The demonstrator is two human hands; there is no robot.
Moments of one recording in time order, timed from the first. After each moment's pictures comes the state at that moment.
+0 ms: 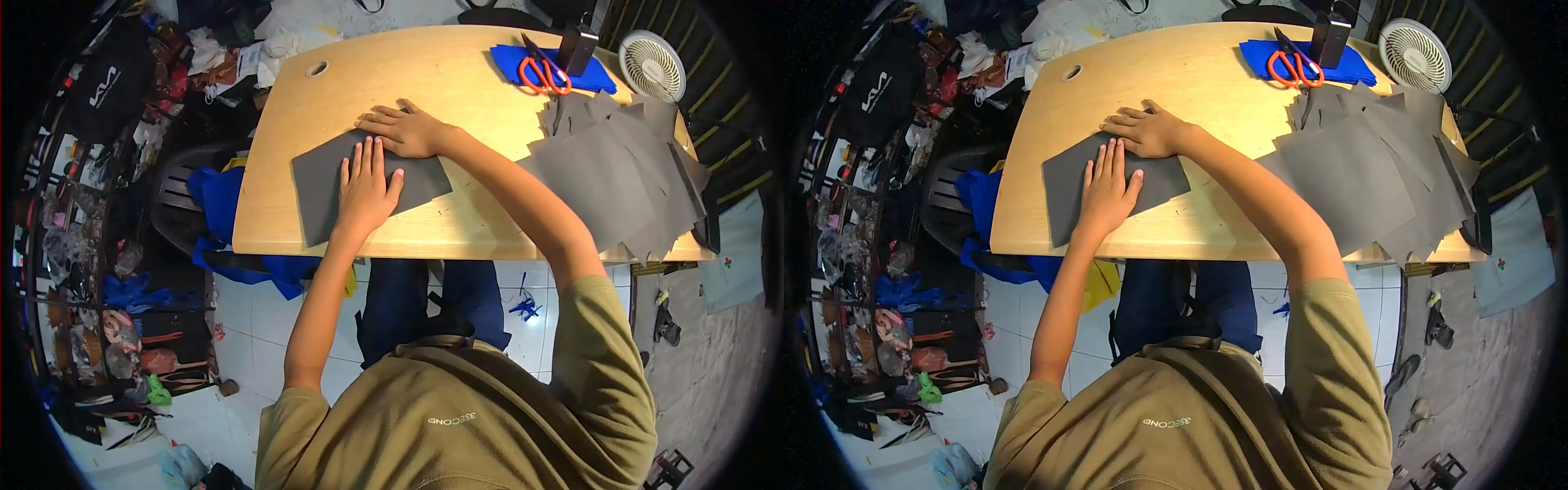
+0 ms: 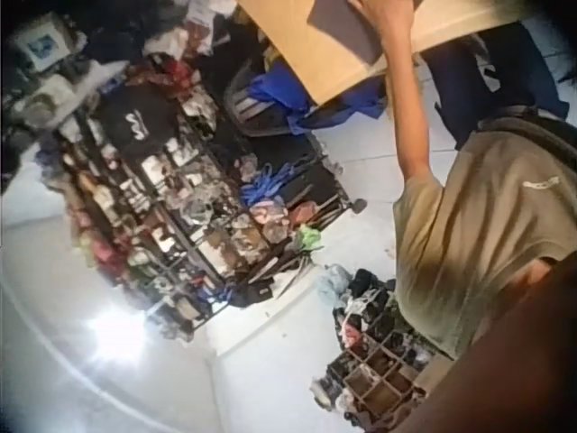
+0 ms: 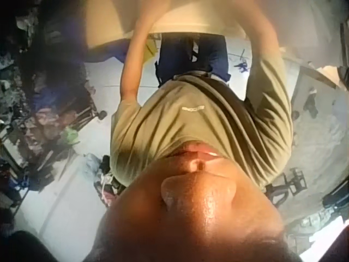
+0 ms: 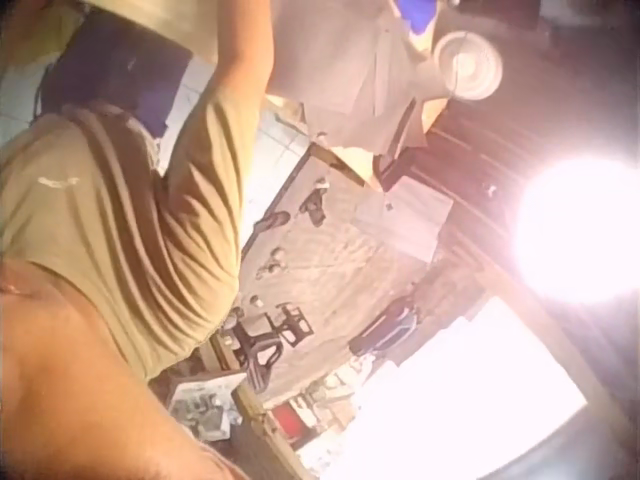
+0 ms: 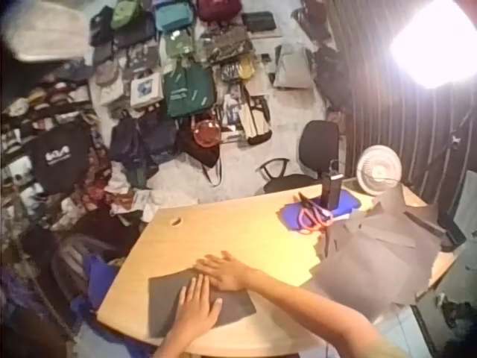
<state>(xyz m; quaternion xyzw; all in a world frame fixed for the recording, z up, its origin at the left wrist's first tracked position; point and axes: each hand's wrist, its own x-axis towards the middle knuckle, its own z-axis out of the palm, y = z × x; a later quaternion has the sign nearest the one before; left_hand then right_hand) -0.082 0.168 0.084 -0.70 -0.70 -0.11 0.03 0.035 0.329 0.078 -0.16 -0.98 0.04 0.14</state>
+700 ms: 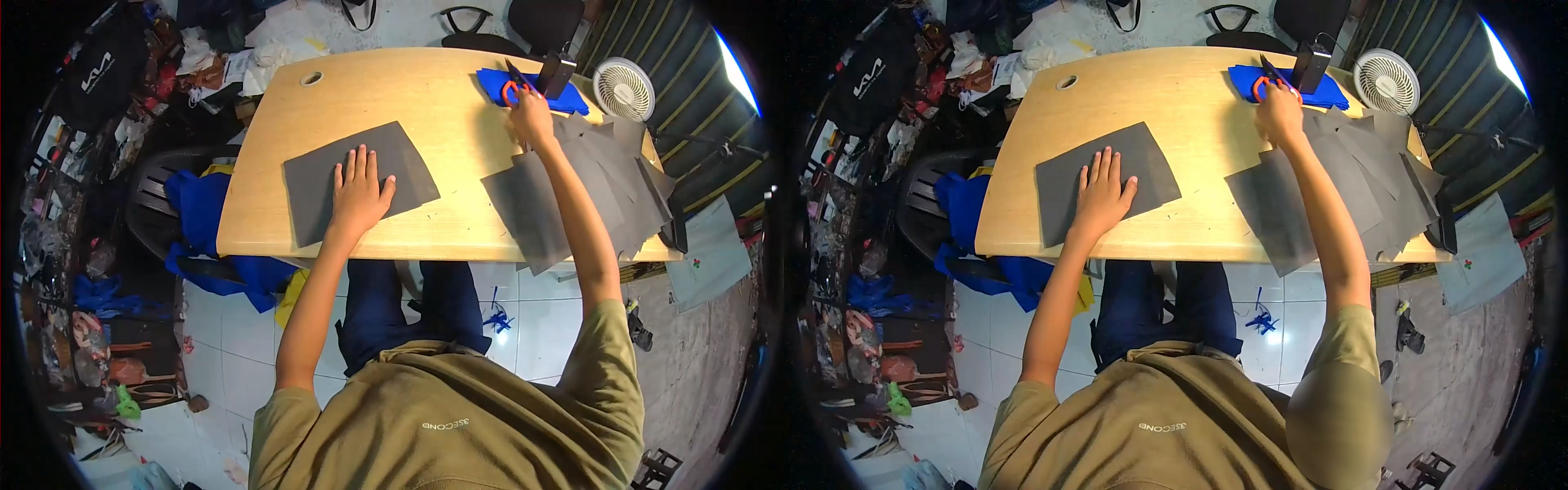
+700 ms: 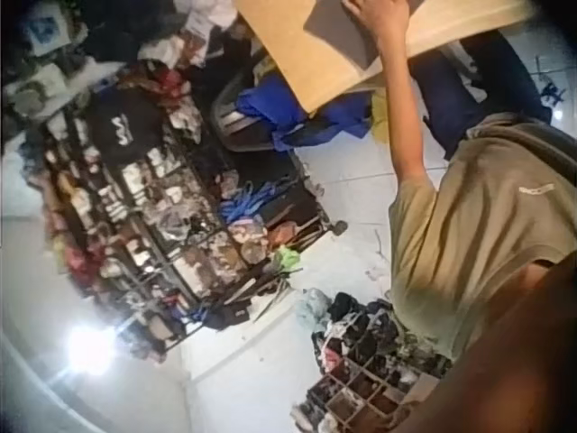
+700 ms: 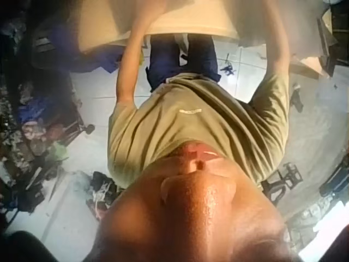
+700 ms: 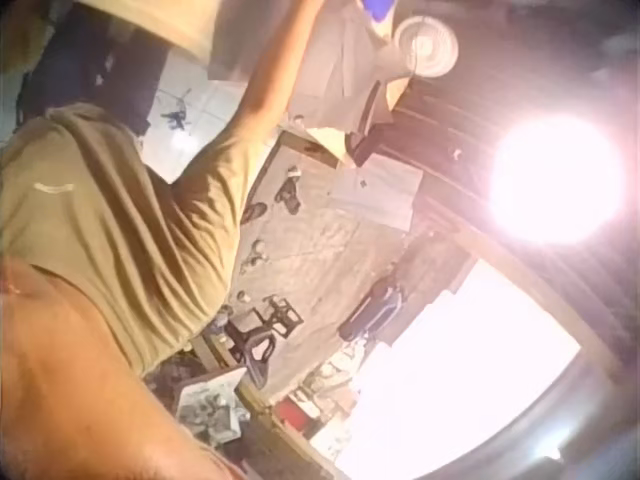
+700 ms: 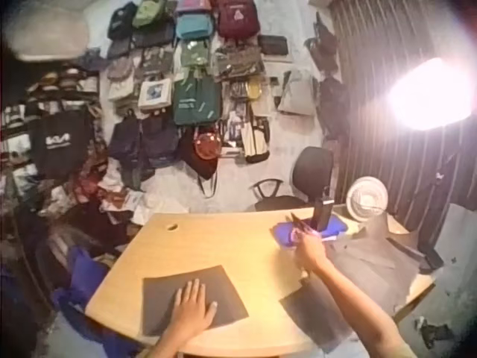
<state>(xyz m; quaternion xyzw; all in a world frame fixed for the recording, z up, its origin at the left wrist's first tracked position) -0.081 0.174 0.076 -0.71 -0.69 -0.14 0.02 0.242 0.391 0.105 -0.57 -0.76 -0.08 0.30</state>
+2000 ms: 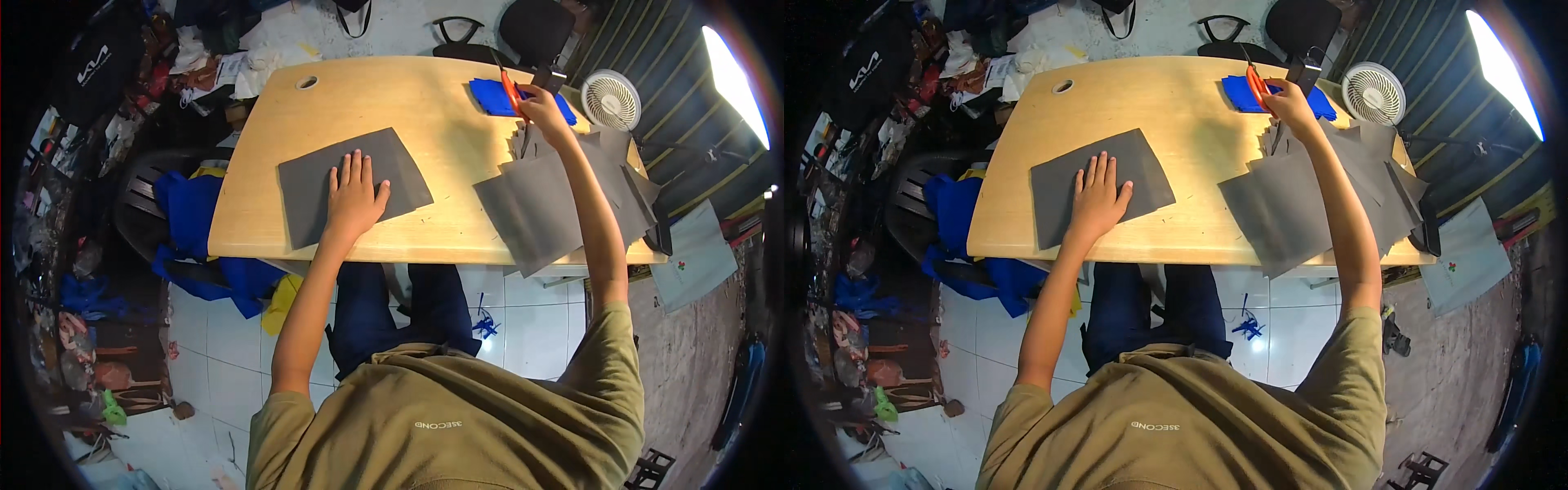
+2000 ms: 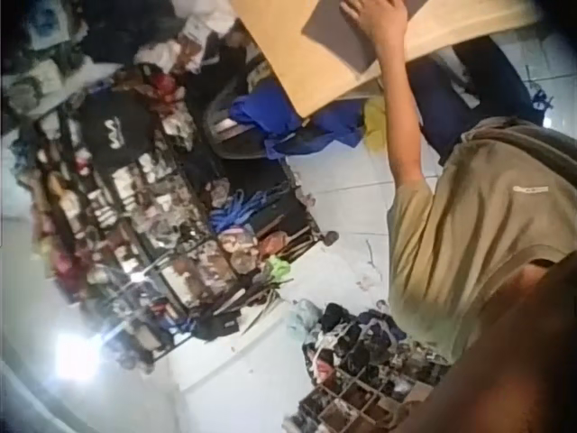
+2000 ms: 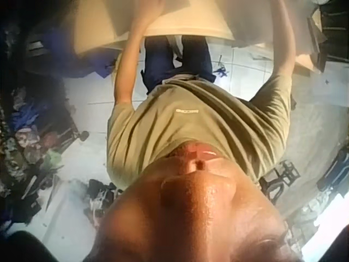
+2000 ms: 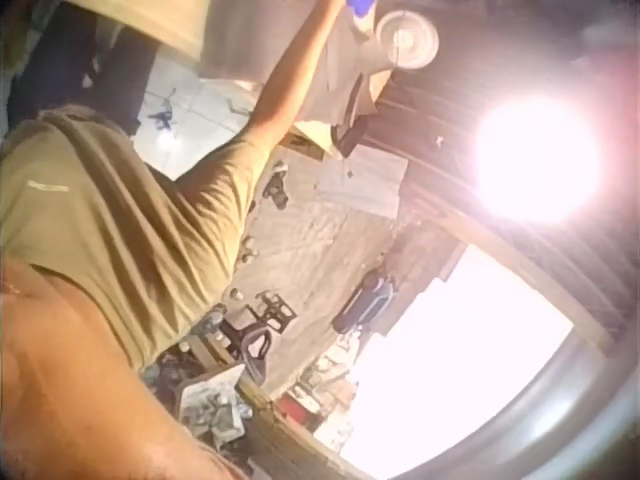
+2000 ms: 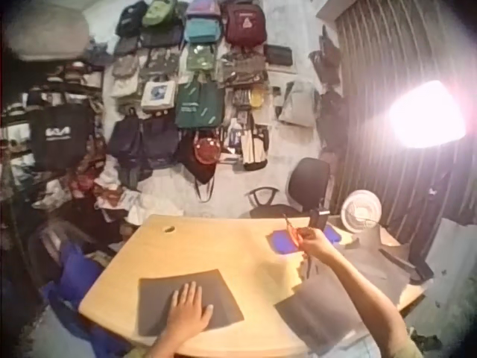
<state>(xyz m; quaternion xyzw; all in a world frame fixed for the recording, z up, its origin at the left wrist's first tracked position) -0.085 0.173 0.070 -0.70 -0.70 -0.14 0.01 0.263 0.380 0.173 -0.52 -0.70 0.34 0.34</state>
